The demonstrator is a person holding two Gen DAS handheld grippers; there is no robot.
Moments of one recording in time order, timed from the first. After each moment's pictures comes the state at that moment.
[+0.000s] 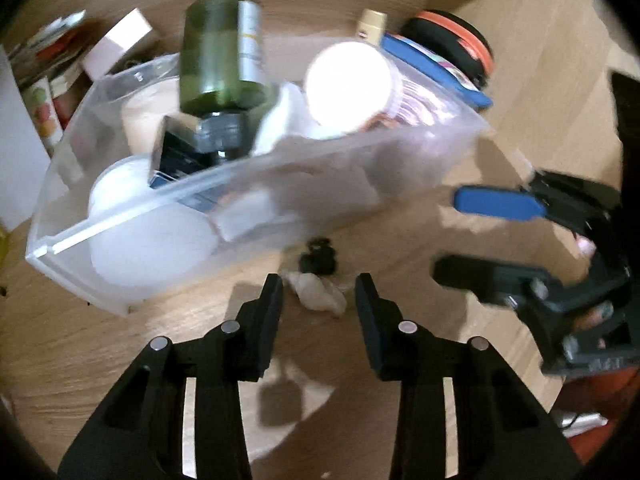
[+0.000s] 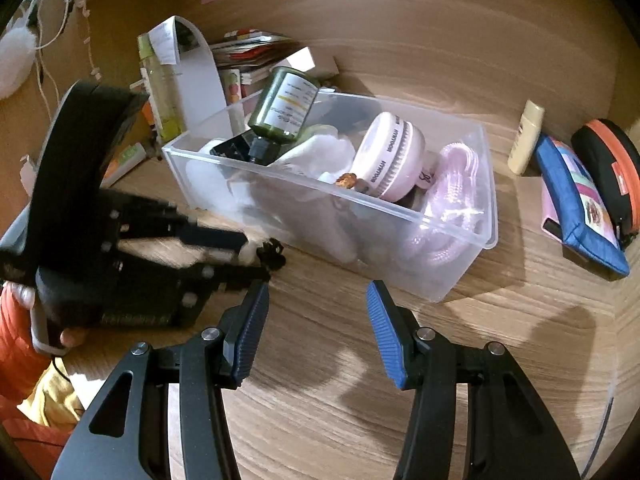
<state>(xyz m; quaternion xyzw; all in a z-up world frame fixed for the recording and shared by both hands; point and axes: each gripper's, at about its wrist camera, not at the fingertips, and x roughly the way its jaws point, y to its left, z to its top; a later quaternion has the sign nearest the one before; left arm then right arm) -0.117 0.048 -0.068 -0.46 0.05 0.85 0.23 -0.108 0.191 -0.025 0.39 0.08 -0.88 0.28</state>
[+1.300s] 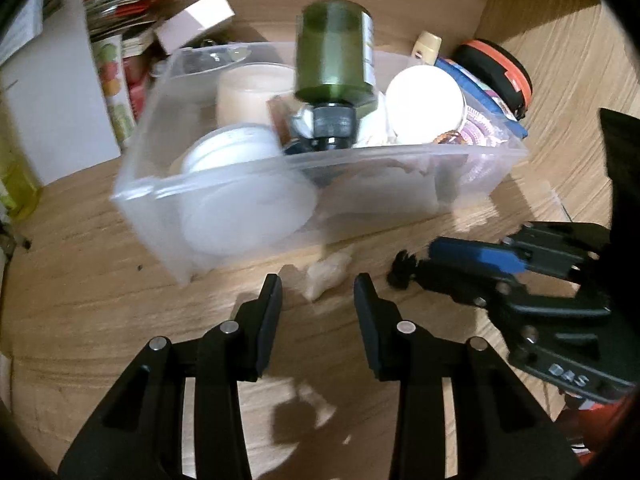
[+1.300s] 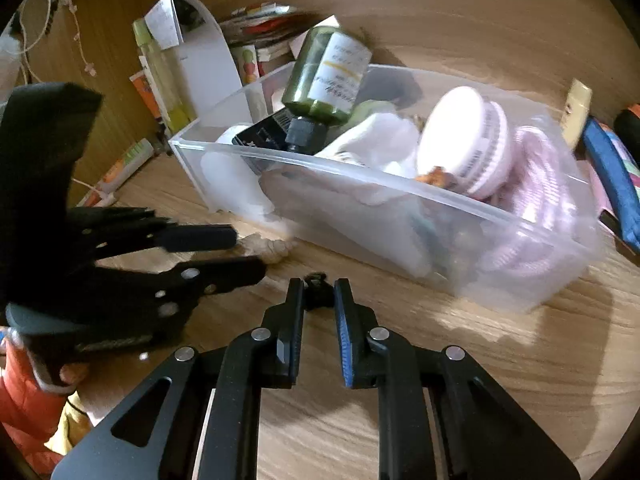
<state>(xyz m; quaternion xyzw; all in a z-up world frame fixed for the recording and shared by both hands) -0.114 0.010 -0.068 -0.46 0.00 0.87 0.16 -0.123 0.154 -0.042 0.42 0.06 -0.85 0.30</state>
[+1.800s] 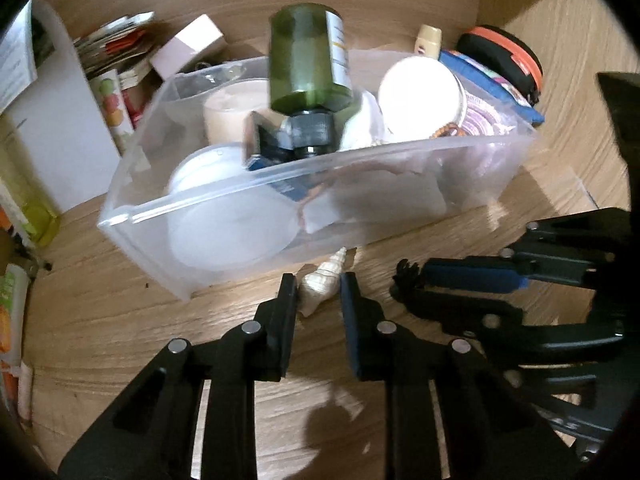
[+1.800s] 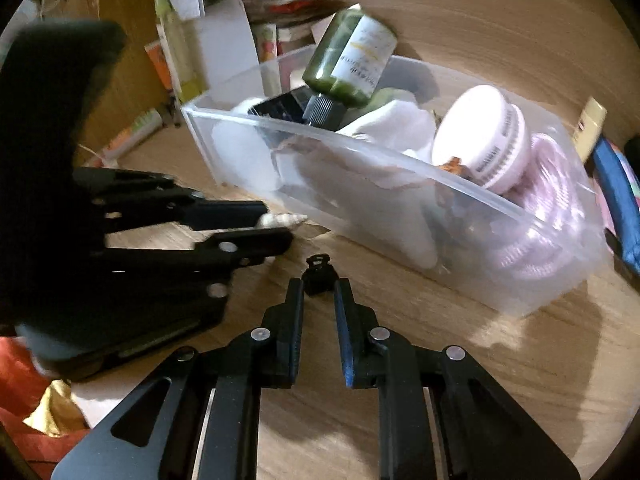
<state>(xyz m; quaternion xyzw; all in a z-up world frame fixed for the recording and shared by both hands) -0.106 0.020 -0.067 -0.43 0.05 0.89 0.12 -0.121 0.139 -0.050 0.43 0.12 -0.84 0.31</state>
